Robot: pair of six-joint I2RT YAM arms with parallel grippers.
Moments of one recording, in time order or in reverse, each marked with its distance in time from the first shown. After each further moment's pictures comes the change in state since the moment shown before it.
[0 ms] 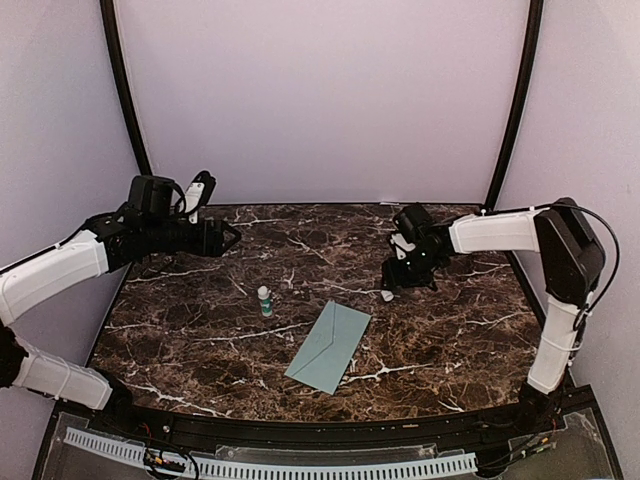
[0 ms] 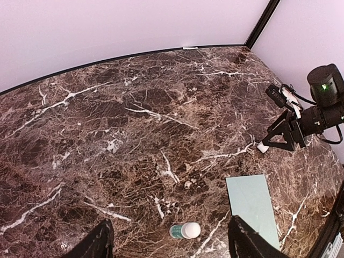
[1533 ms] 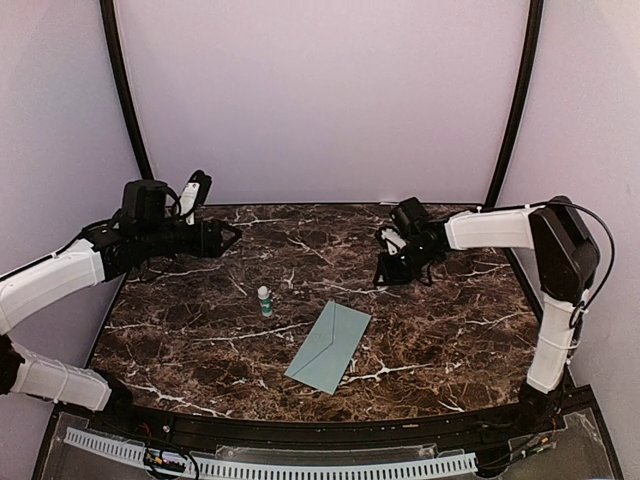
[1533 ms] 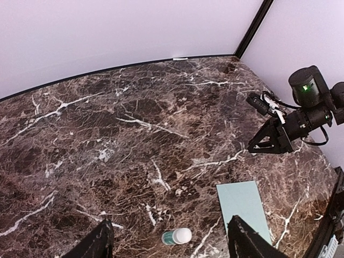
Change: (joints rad) left arm 0.000 -0.034 -0.066 0.092 0.031 -0.014; right arm 0.003 0.063 0.076 0.003 -0.145 -0.033
